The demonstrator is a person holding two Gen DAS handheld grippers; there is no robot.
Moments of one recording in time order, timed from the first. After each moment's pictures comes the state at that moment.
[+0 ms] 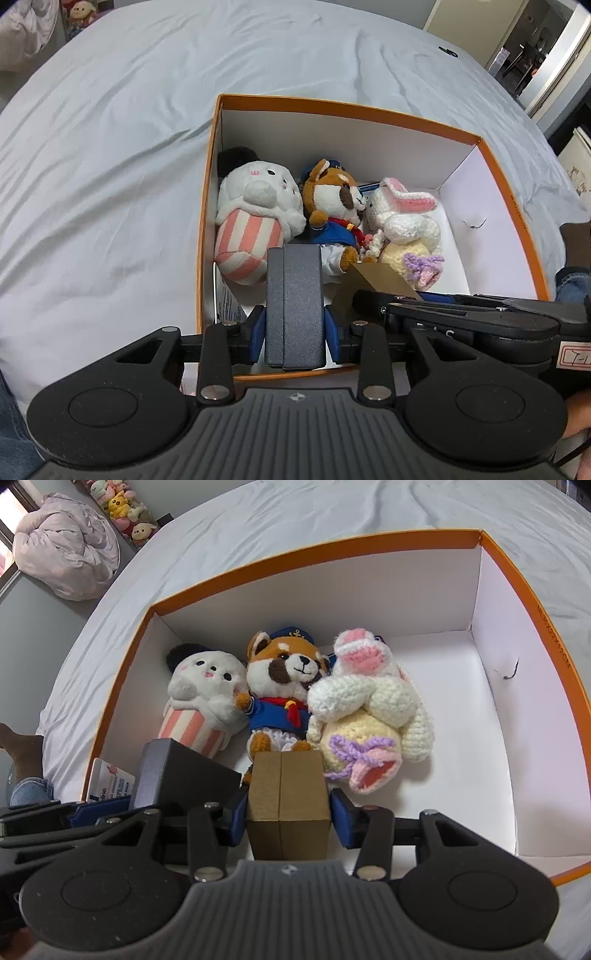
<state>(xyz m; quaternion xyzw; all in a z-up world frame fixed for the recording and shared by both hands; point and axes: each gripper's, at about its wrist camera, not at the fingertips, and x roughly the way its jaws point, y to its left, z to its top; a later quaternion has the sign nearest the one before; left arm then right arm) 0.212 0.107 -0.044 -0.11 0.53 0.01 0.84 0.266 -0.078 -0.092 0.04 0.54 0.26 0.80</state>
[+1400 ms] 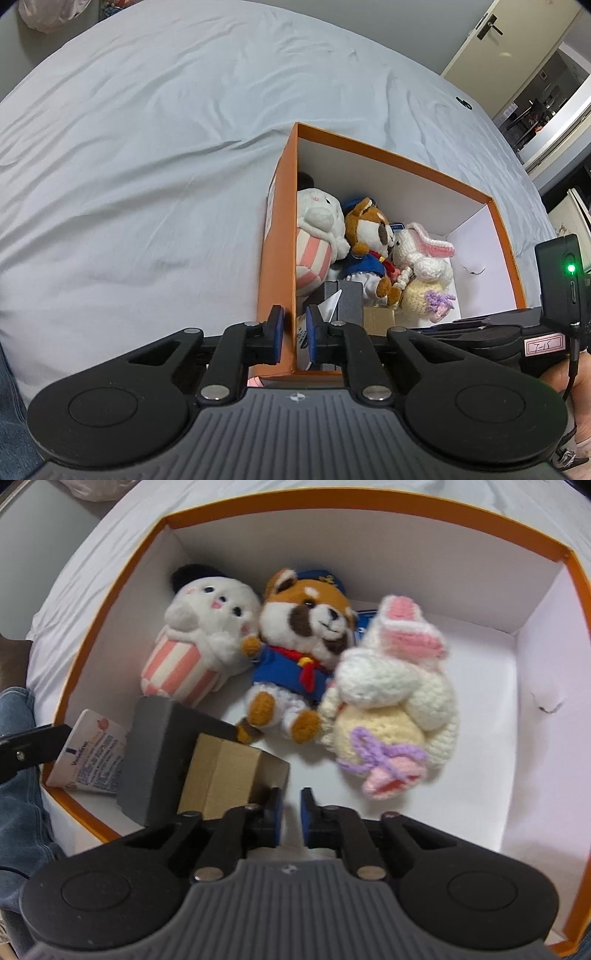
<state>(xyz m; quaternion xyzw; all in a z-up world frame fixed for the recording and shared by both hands) 0.191 0.167 -0.029 -0.19 0.50 0.03 0.85 0.286 -0.052 -0.109 -0.09 0.61 0.31 0.73</state>
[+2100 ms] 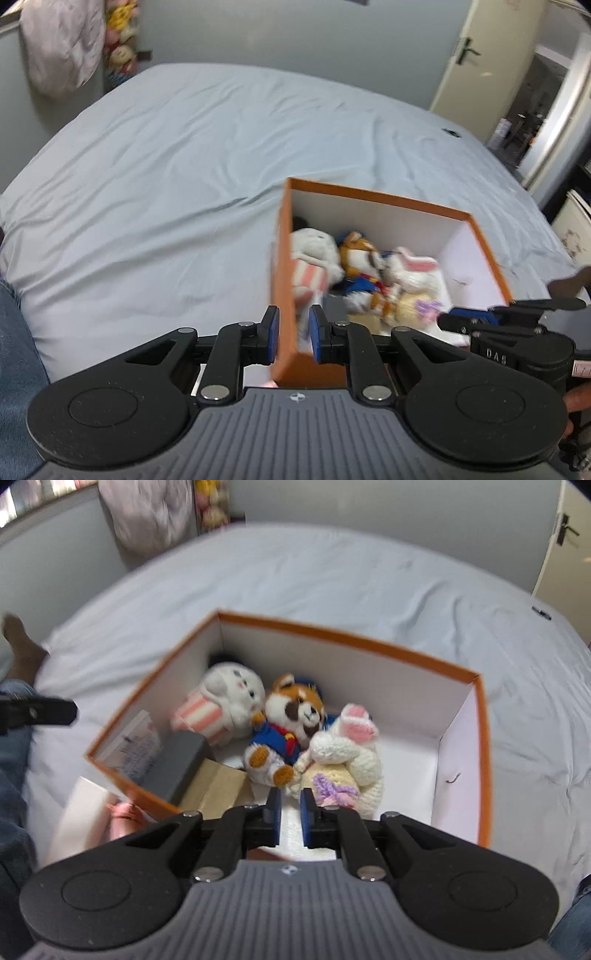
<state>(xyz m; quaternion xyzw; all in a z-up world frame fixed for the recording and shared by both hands) 0.128 0.140 0.017 -0.12 0.41 0.04 0.90 0.219 -0.106 -0.036 -0.14 0.40 0.32 0.85</state>
